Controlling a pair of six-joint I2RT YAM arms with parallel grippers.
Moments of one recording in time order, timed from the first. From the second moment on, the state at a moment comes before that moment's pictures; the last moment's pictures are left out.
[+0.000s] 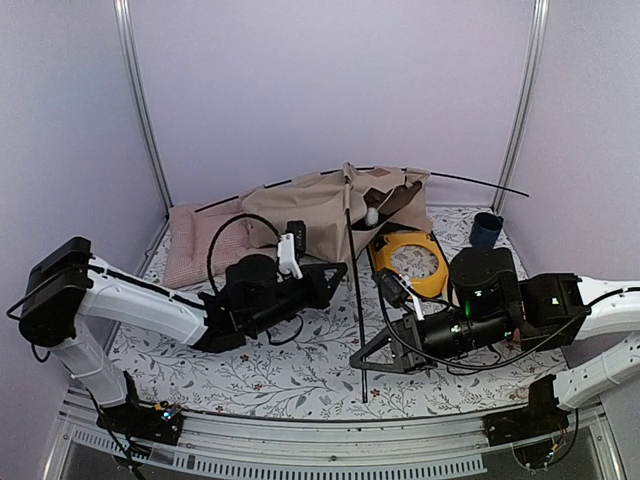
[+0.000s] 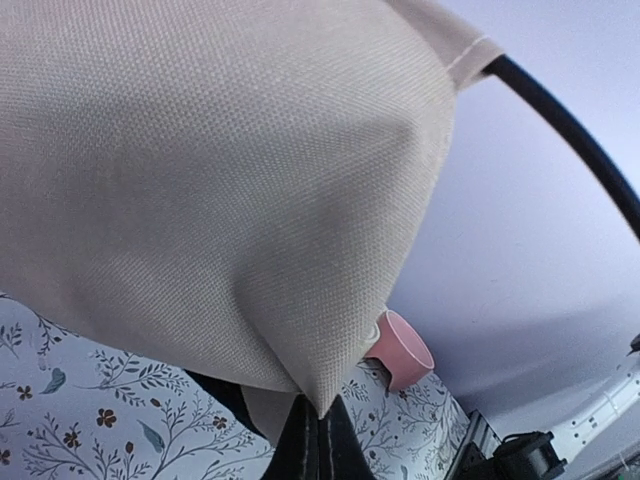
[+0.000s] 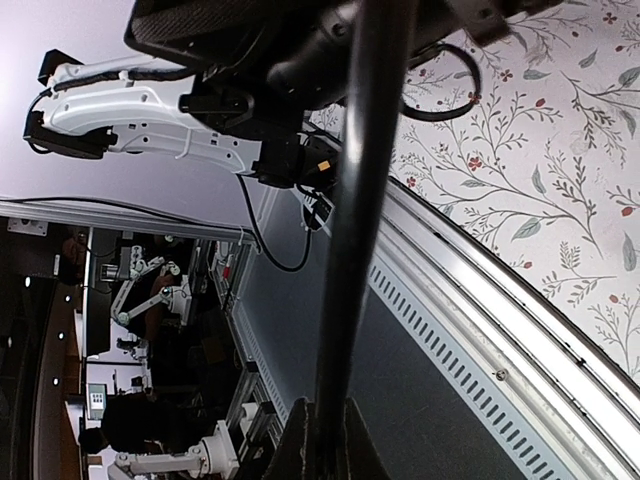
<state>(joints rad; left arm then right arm) -1.11 1.68 0.83 0.76 -0.28 -0.73 1.34 1.12 0.93 -0.27 -0.20 1.08</state>
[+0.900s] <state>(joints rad) -1.26 1.41 0.60 0.64 -0.20 -0.73 1.31 1.22 0.89 -0.23 -0.03 0.97</state>
